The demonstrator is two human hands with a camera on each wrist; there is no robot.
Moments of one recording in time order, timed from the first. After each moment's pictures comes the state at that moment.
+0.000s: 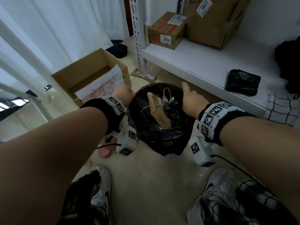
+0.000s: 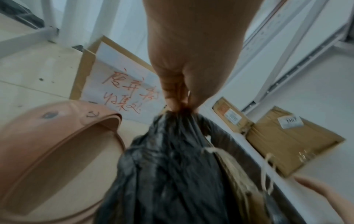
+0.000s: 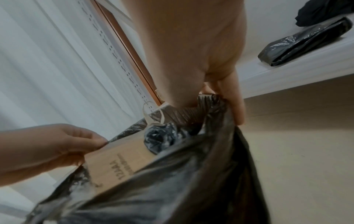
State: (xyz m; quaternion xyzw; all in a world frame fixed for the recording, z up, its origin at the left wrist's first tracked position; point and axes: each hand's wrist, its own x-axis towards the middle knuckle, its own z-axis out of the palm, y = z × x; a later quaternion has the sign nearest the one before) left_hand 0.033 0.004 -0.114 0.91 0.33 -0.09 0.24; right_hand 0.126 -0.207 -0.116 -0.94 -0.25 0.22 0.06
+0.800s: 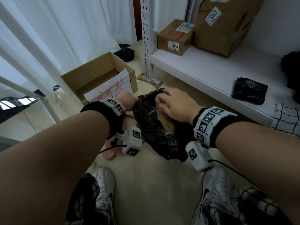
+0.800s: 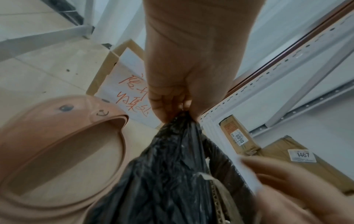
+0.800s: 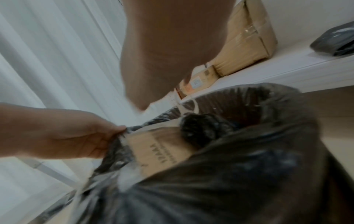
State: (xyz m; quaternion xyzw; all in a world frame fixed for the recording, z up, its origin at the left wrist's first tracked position) left_hand 0.017 0.015 -0.112 0.82 0.40 -0.07 0.41; right_hand 0.101 -0.165 -0.100 -0.84 -0.54 0.05 0.06
